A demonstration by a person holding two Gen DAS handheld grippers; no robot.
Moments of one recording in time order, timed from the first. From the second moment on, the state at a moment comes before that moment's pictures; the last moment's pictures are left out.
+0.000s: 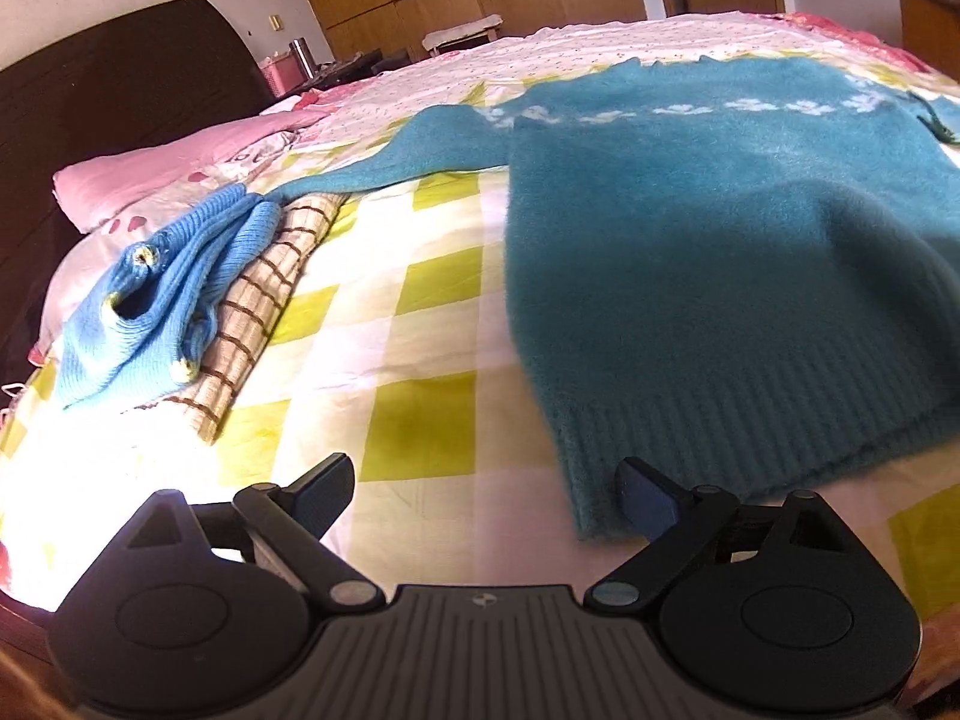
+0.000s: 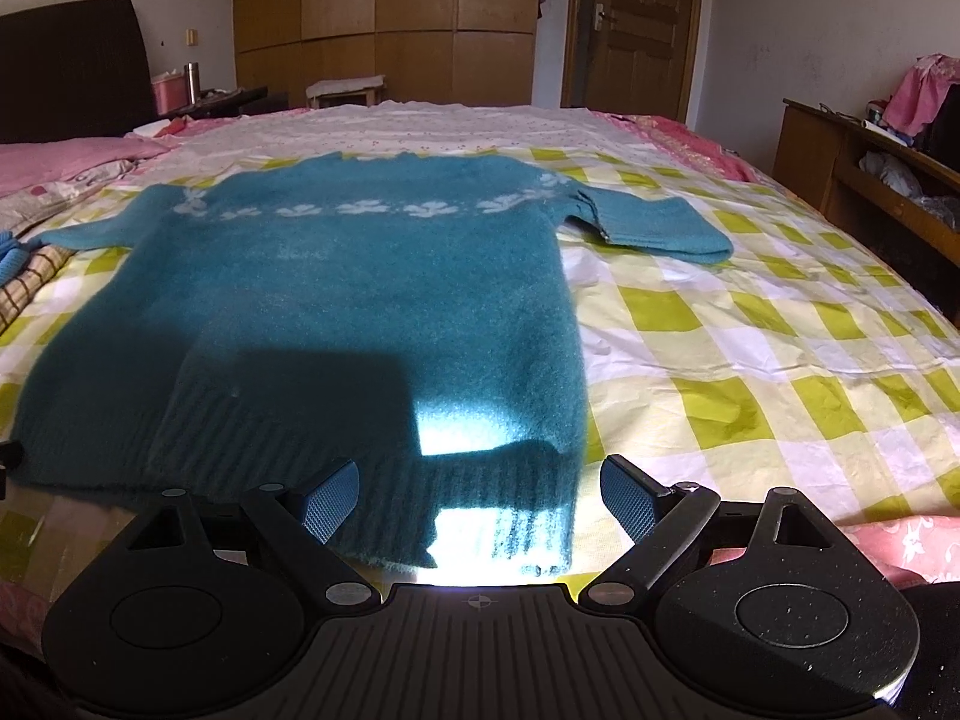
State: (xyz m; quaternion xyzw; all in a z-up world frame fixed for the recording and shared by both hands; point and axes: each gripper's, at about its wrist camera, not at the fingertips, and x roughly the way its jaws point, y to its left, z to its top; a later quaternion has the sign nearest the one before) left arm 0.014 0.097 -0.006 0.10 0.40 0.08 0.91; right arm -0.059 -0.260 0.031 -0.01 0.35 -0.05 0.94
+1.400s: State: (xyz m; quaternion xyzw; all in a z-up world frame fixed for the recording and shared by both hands) left arm 0.059 0.057 0.019 0.08 0.38 -0.07 0.92; right arm 0.021 -0.268 0.031 -0.09 0.38 -0.03 0.92
